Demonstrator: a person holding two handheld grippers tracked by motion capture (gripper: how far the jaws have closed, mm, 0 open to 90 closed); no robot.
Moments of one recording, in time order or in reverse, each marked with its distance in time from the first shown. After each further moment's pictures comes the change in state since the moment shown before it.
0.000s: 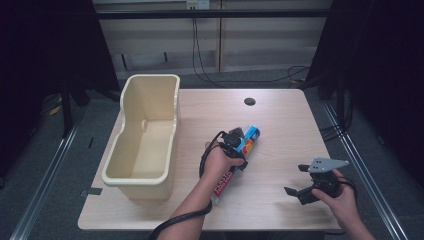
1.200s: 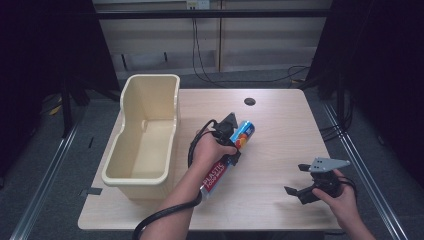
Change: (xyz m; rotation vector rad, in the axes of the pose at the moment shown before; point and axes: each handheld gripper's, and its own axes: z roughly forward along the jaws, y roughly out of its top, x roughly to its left) left arm 0.007 0.004 -0.069 0.116 -0.027 -0.095; right arm 0.000 0.000 -0.001 -0.012 0.002 0.010
